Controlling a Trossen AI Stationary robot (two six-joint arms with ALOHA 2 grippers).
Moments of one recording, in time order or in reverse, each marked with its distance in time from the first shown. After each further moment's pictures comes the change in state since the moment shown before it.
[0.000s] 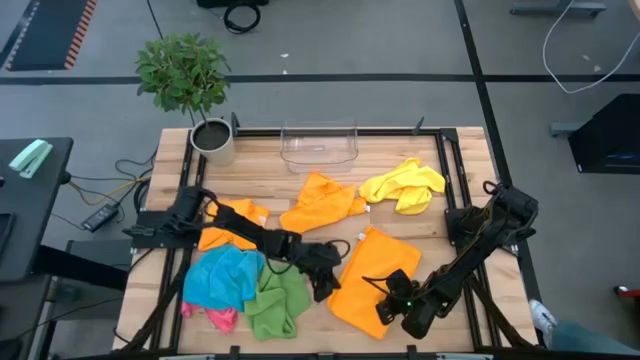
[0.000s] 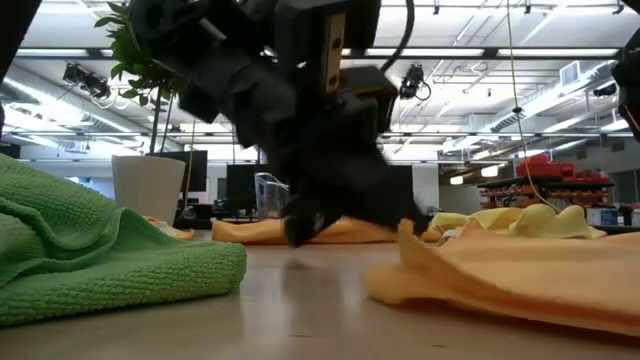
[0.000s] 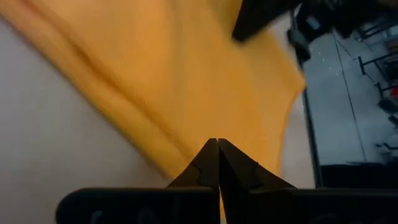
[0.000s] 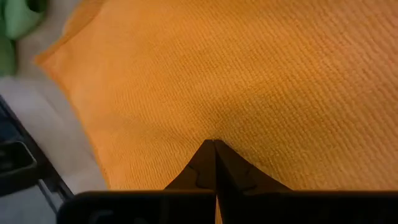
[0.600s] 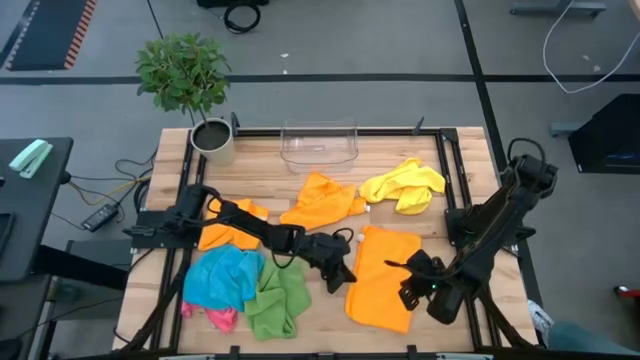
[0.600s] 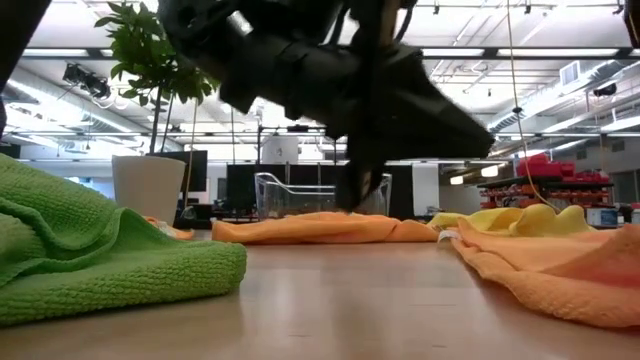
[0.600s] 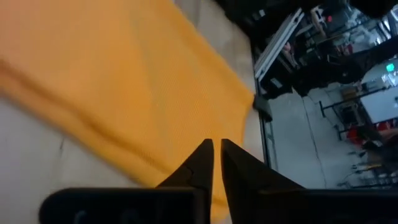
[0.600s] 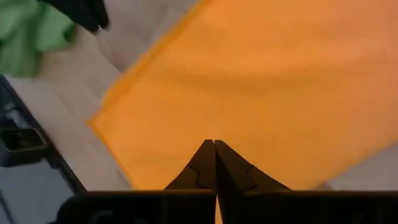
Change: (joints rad) left arm 0.061 0.011 0.079 0.136 0.000 -0.070; right arm 0.057 -0.360 -0.005 -0.452 0.085 -0.071
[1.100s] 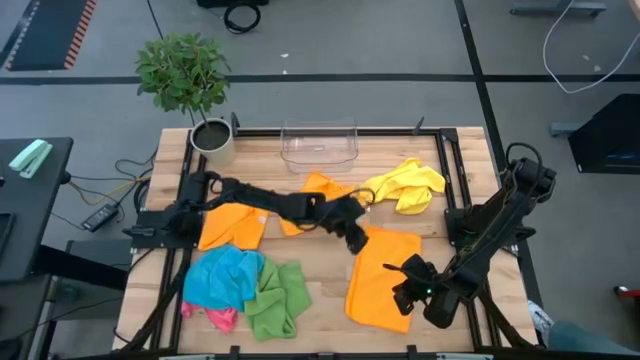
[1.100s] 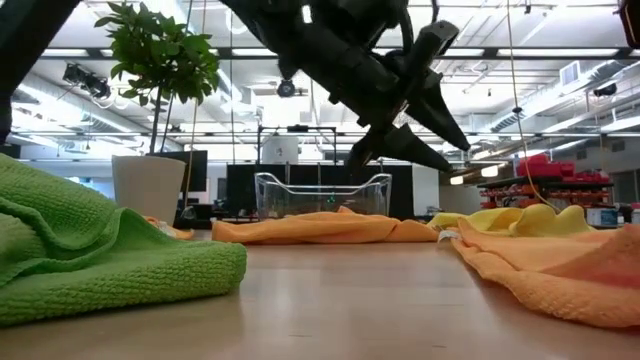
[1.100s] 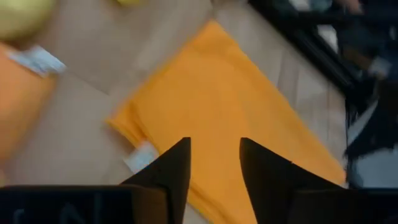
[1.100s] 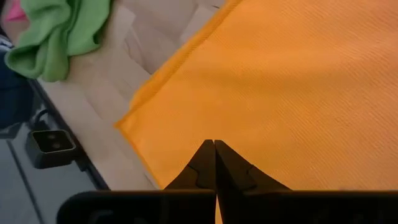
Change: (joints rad) left arm 0.204 0.014 0.309 -0.526 -0.135 0.107; right arm -0.010 0.063 0.000 0.148 0.026 -0.021
